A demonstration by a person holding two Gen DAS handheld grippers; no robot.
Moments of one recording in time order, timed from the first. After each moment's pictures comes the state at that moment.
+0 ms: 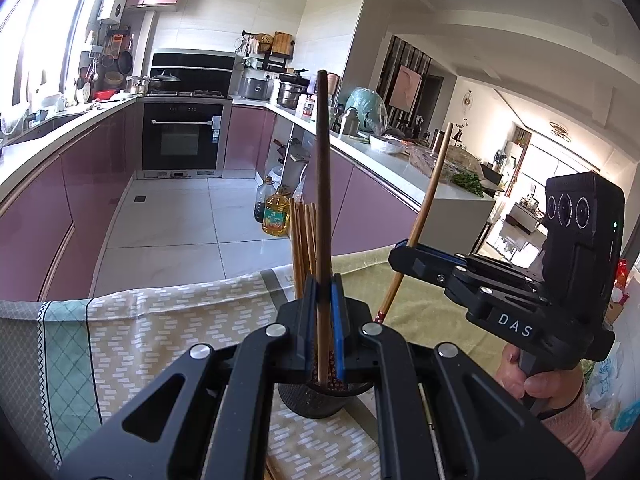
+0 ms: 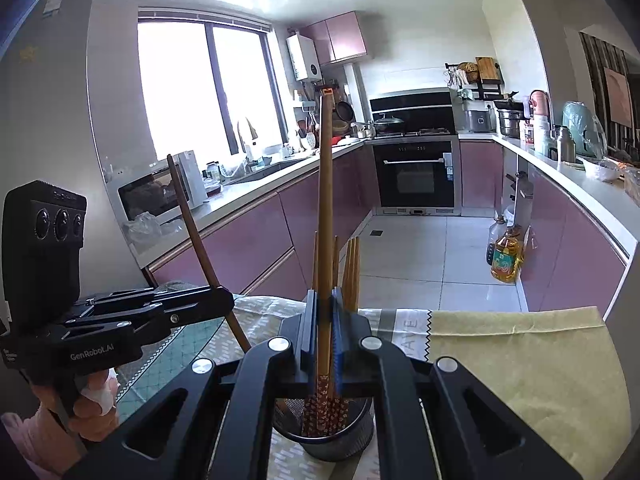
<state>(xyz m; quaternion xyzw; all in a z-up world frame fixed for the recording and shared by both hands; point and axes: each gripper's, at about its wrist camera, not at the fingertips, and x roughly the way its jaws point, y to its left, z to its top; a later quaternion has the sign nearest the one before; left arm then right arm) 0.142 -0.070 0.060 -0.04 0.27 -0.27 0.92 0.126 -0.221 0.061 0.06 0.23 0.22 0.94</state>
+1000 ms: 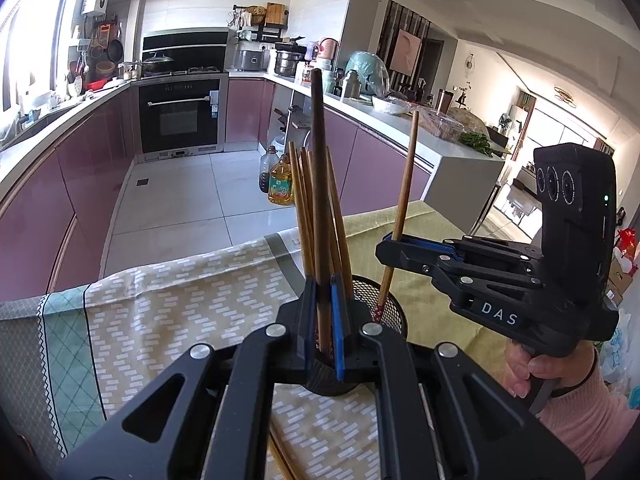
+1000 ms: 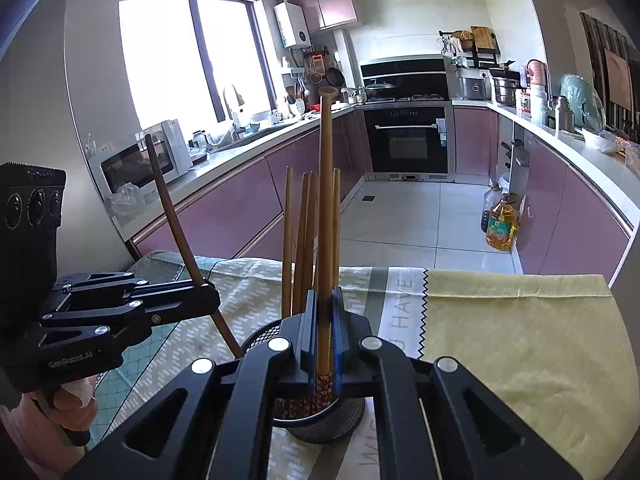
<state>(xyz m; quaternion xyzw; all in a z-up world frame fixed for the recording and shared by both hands) 0.157 -0.087 0.042 0.01 0.32 -0.27 0.91 0.147 -0.222 0.024 0.06 0.30 0.21 0.93</state>
